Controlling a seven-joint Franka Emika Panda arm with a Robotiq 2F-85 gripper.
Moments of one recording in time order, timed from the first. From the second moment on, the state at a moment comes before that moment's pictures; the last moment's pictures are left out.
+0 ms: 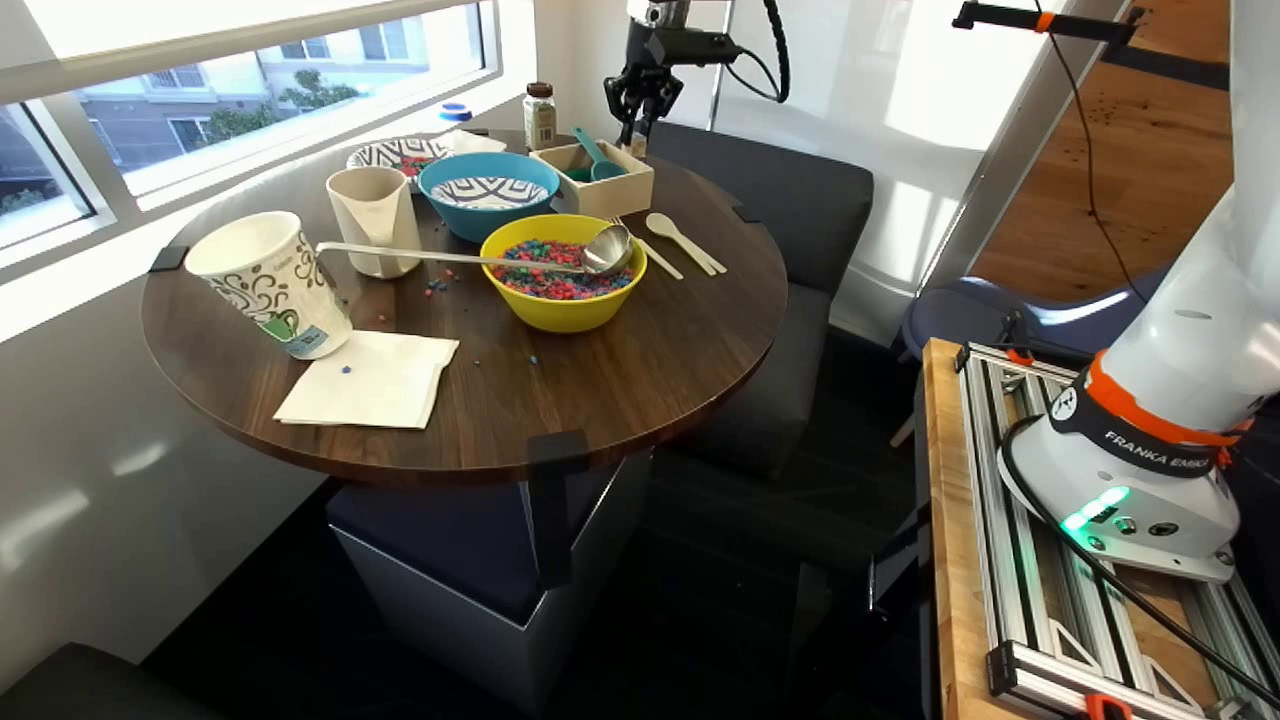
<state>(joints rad) -0.28 0.57 -0.17 -1.54 0.11 2.26 0.09</state>
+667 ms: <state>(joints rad) -0.22 0.42 -0.22 -1.68 0.03 2.15 0.29</state>
